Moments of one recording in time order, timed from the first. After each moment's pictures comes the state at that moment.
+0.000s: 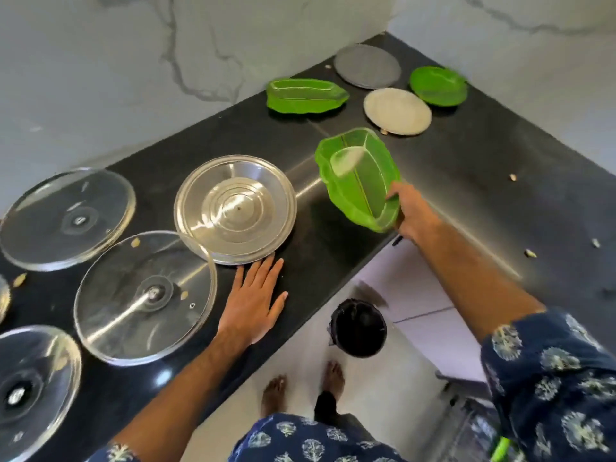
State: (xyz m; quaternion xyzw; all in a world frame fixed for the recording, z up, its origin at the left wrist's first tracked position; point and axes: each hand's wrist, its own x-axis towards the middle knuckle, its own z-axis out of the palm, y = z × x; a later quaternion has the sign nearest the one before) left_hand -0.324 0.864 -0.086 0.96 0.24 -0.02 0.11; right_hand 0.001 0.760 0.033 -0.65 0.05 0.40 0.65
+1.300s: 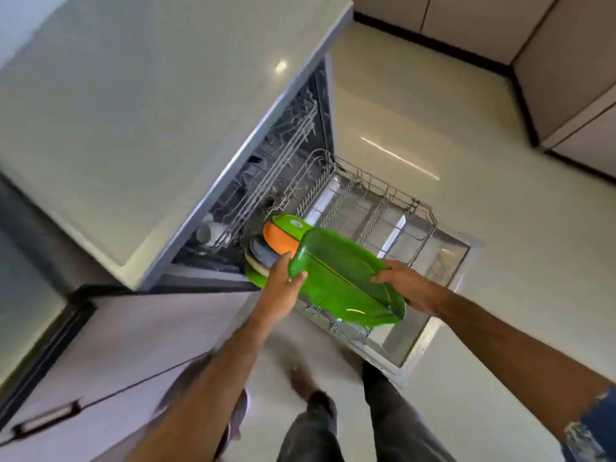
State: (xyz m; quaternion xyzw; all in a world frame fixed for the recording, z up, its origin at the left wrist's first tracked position) left_hand -0.113 0.062 -0.243 0.82 -0.25 -0.43 0.28; right_hand -0.324 -0.102 -0.236 -0.46 0.48 0.09 0.74
